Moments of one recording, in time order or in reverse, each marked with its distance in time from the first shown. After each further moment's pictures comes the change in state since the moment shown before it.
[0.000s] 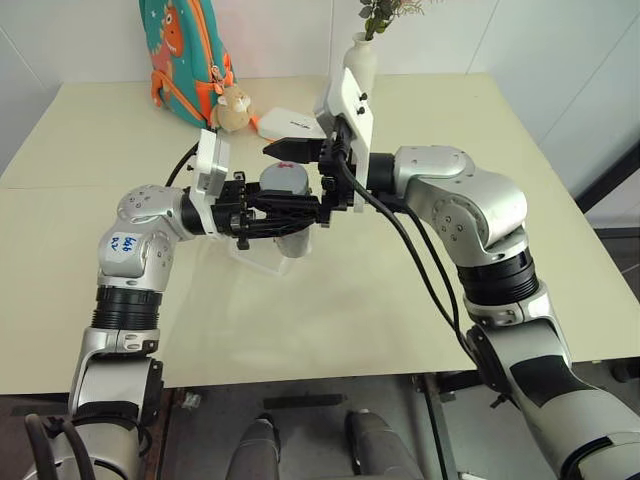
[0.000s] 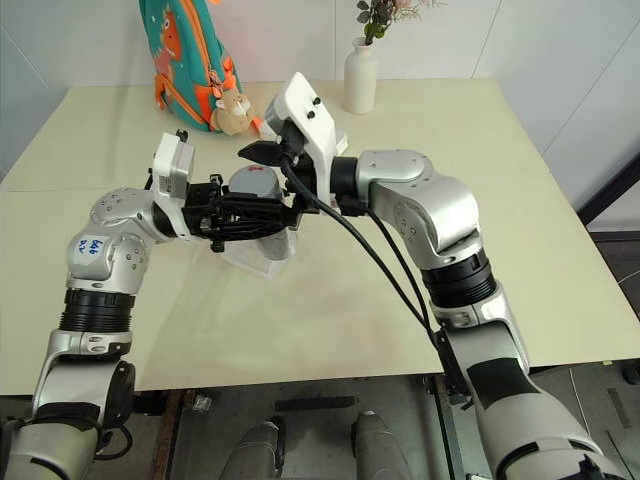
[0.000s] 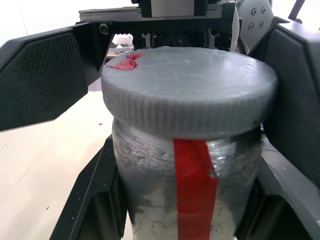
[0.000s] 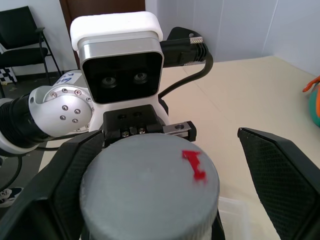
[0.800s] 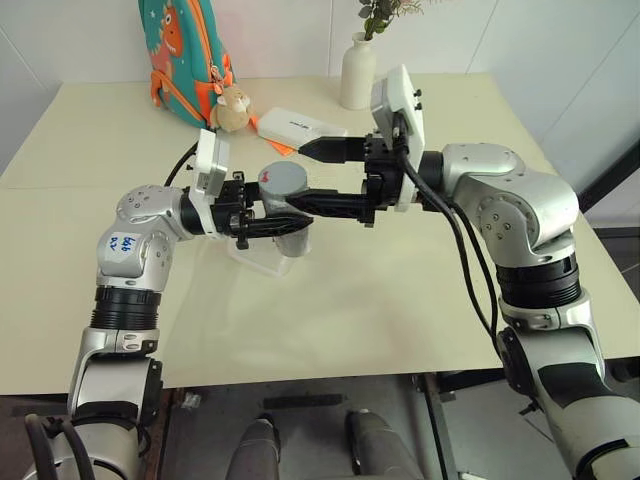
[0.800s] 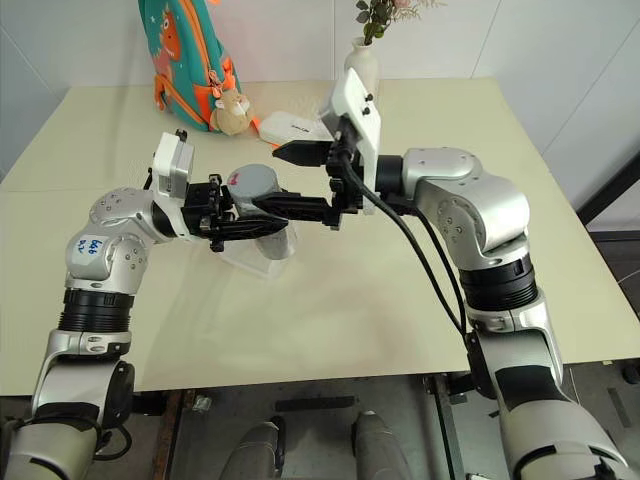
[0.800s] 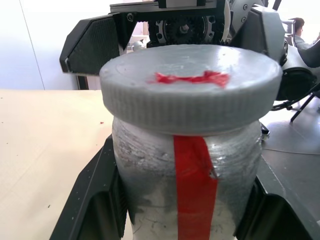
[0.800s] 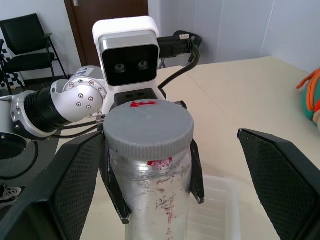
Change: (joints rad) left arm 0.000 0.005 0.002 -0.001 0.000 0.003 -0.010; right arm 0.054 -0.115 -0.080 -0.042 0.079 0.010 0.099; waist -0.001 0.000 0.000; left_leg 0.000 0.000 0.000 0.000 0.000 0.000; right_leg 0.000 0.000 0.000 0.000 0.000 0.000
